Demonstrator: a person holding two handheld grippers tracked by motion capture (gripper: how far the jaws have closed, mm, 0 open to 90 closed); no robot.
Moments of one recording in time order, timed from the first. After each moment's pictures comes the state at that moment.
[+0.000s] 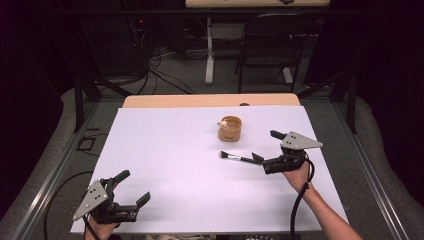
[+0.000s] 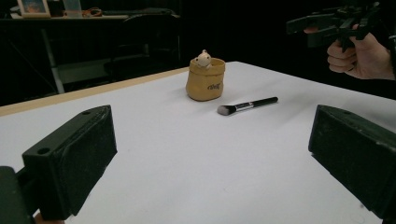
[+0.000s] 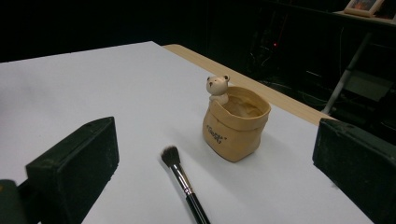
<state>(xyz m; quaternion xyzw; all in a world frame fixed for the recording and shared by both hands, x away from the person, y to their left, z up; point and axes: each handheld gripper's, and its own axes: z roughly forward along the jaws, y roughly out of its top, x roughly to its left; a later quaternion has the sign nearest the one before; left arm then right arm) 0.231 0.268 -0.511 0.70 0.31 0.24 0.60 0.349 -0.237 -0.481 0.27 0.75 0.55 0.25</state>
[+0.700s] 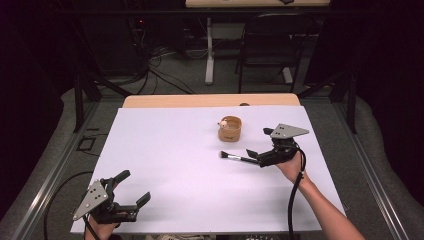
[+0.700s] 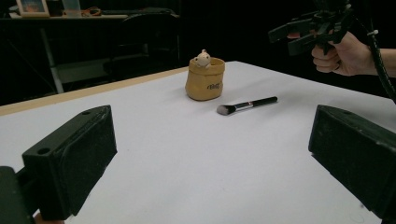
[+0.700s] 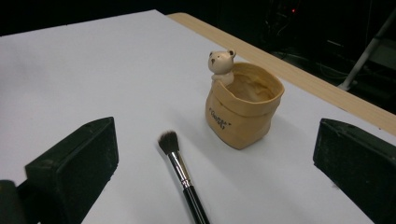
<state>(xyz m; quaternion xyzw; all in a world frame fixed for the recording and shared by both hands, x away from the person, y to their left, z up) 0.231 0.269 -0.511 0.70 0.31 0.23 0.60 0.381 -0.224 -0.485 0.28 0.79 0.50 0.21</state>
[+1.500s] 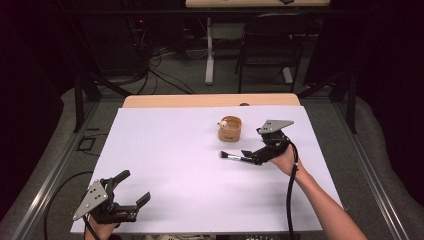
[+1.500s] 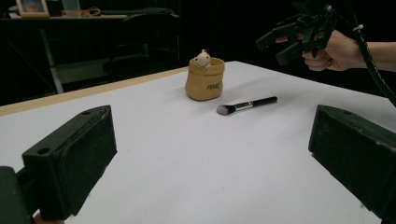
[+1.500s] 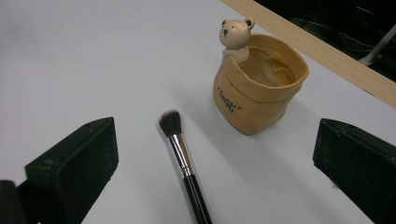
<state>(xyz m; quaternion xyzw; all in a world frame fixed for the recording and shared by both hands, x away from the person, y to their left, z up) 0.231 0.269 -0.511 0.70 0.31 0.23 0.60 0.402 -0.207 -0.485 0.27 0.84 0.44 0.17</state>
